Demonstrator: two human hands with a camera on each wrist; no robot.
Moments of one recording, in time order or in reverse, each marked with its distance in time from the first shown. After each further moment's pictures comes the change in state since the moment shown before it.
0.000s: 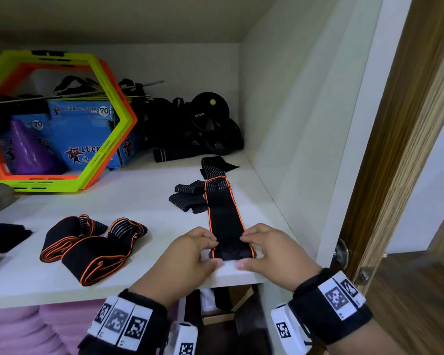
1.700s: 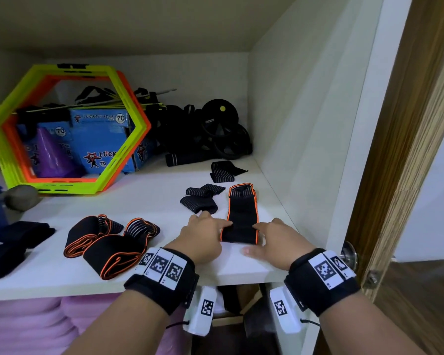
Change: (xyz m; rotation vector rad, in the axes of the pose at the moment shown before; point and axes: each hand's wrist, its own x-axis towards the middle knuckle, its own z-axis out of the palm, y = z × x) left_hand 0.049 0.002 -0.007 0.281 -0.184 -0.285; right_hand 0.020 -0.019 -0.016 -0.141 -0.164 0.267
